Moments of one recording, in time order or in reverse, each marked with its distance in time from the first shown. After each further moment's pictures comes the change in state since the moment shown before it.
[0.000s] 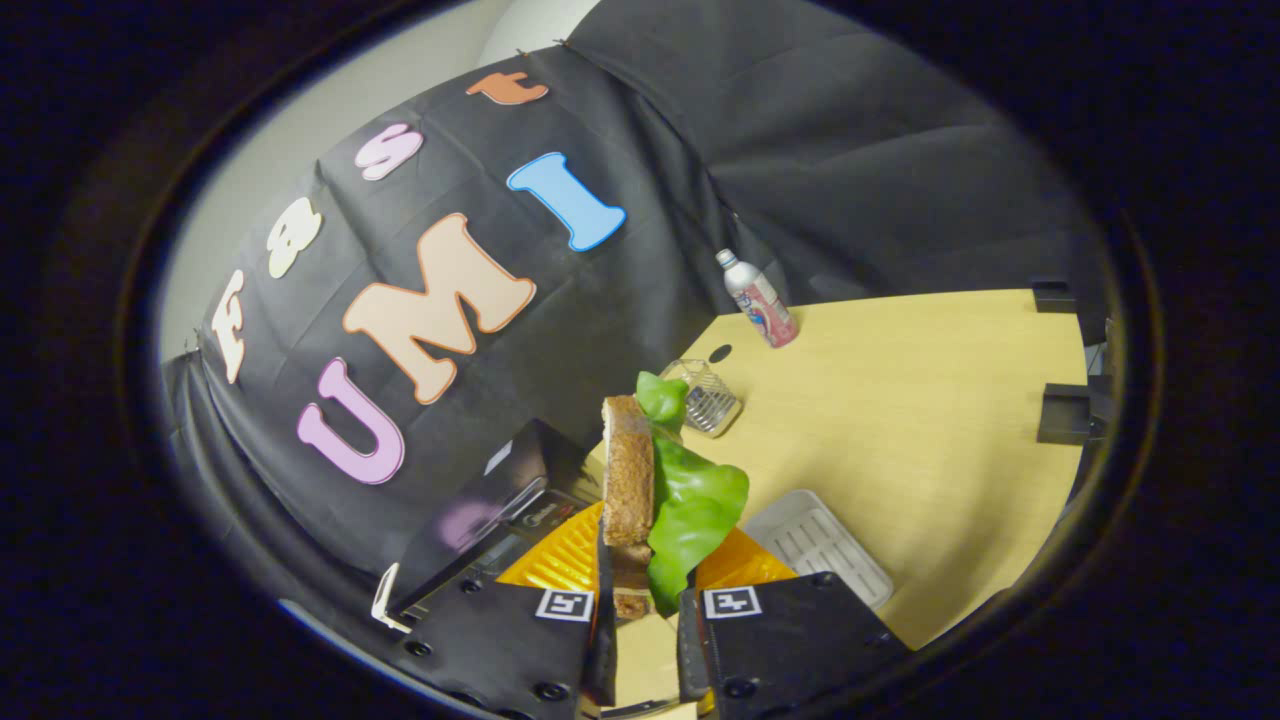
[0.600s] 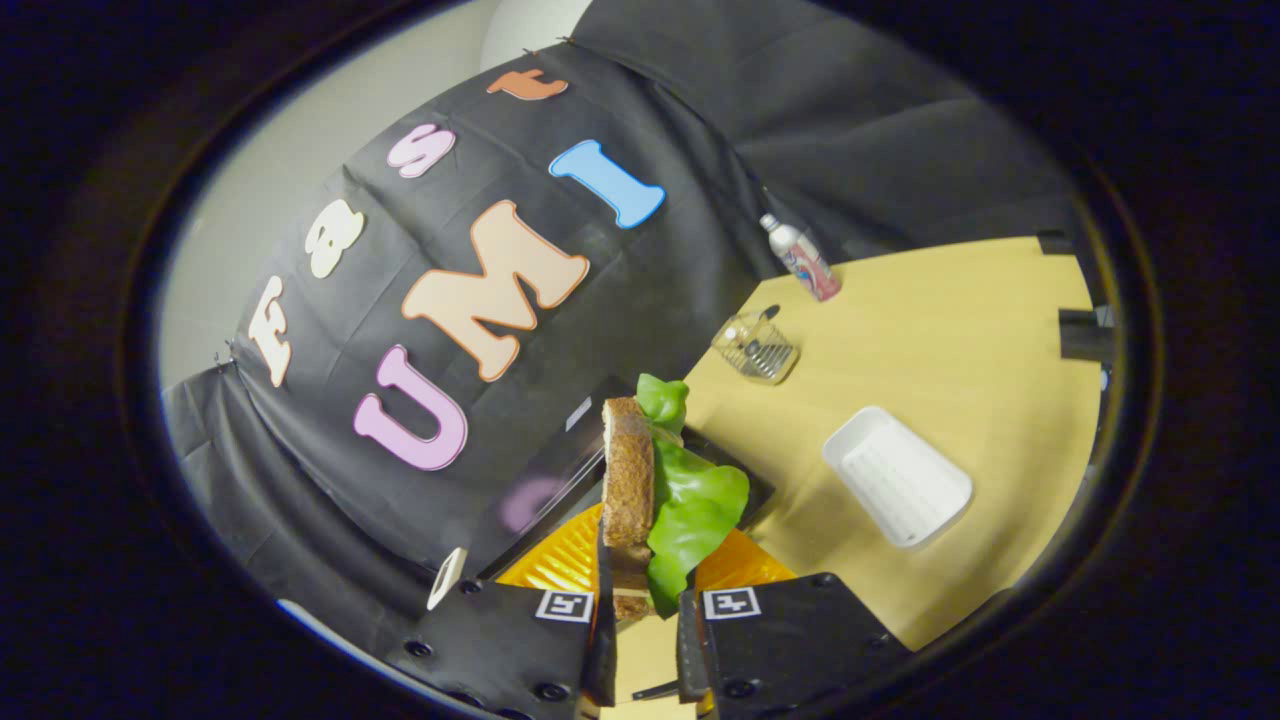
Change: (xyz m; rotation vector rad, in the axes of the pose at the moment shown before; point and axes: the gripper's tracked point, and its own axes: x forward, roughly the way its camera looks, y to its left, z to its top) arm -0.038 0.063 -0.067 0.095 0.089 0.124
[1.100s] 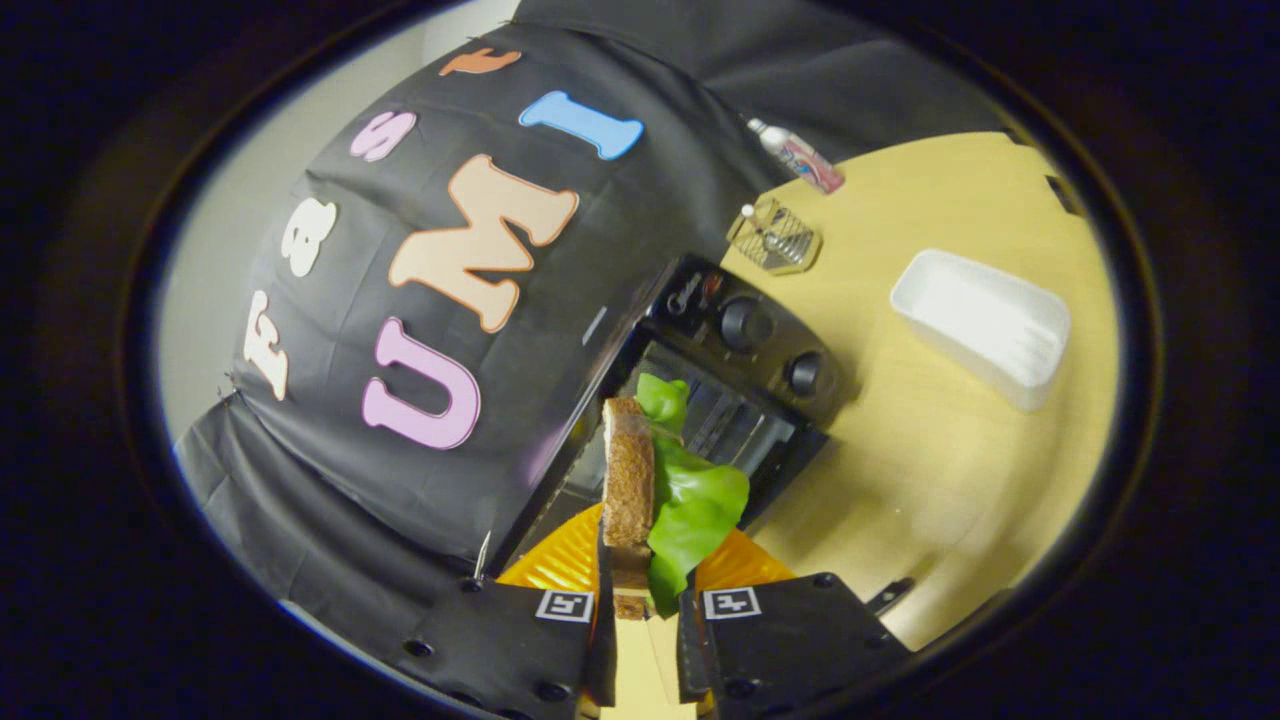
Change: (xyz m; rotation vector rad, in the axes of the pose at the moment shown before) arm 0.048 0.036 -0.098 0.151 0.147 0.025
